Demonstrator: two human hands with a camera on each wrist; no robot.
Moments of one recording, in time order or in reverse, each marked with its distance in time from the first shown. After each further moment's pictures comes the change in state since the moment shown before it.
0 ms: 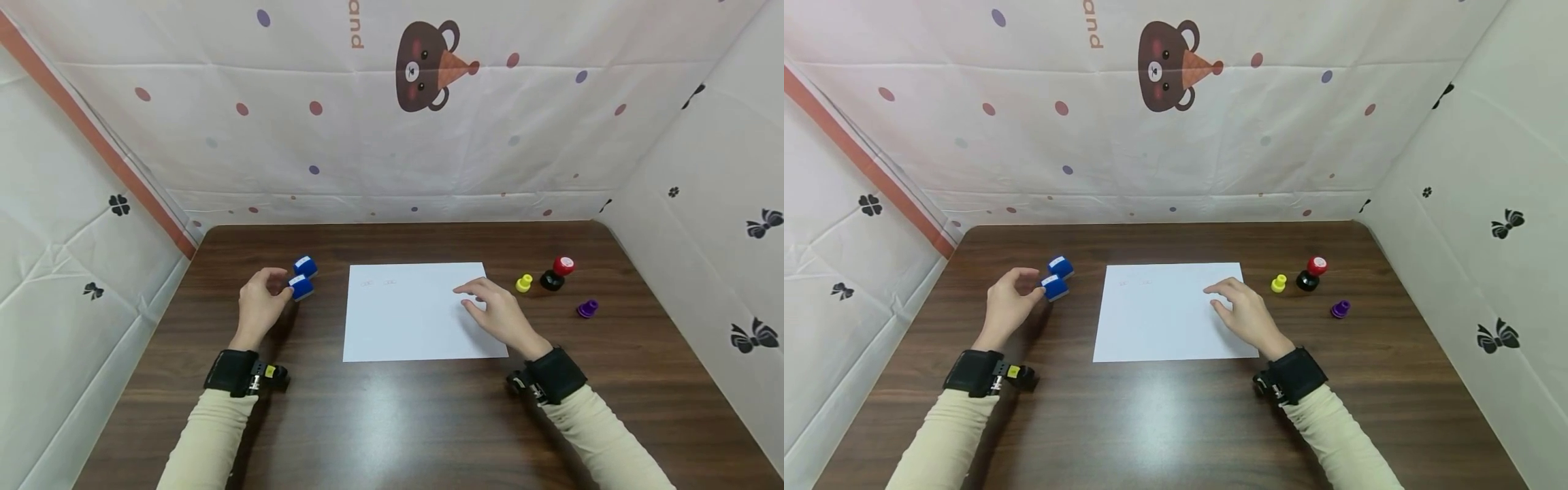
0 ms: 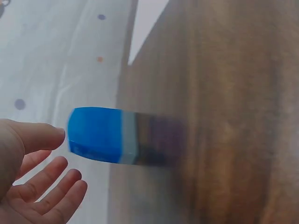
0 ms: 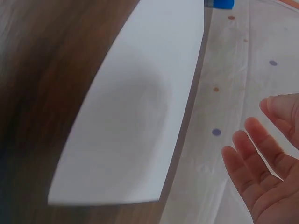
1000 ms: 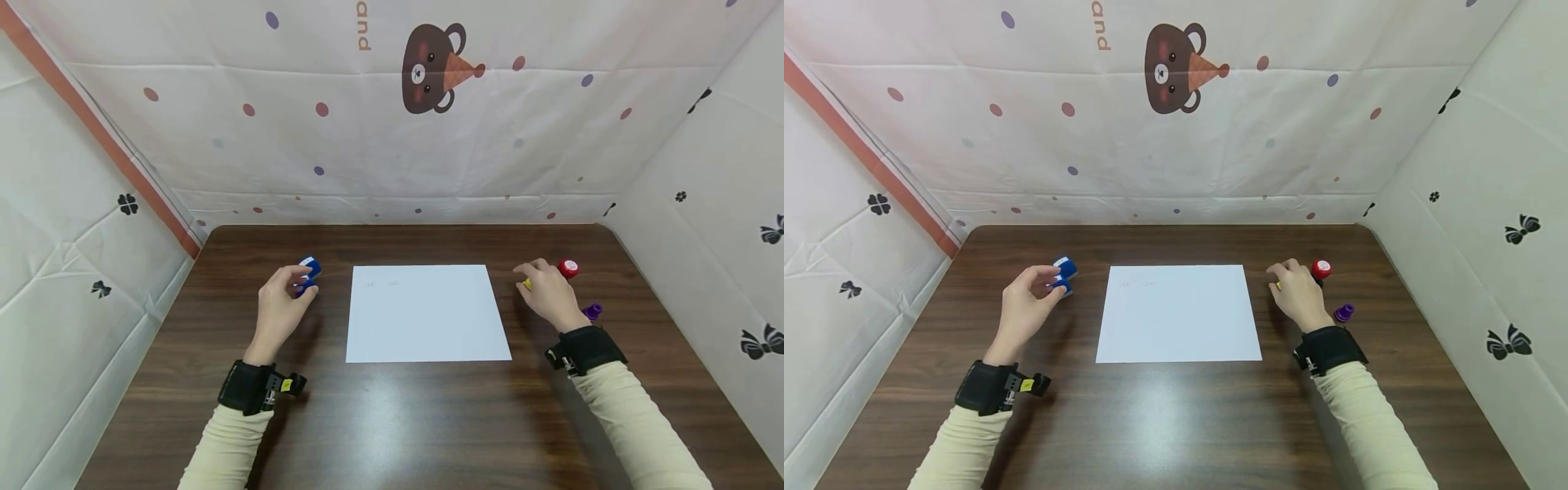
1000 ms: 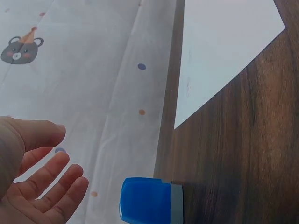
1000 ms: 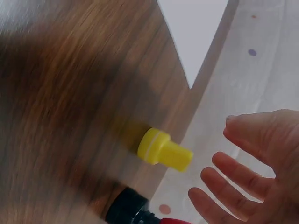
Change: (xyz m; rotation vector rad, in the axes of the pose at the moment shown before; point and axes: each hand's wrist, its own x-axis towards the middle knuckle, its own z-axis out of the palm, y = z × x) left_hand -0.021 0.042 0.004 -0.138 0.057 0.222; right_hand 0.001 0.062 -0.053 -0.392 -0.090 0.236
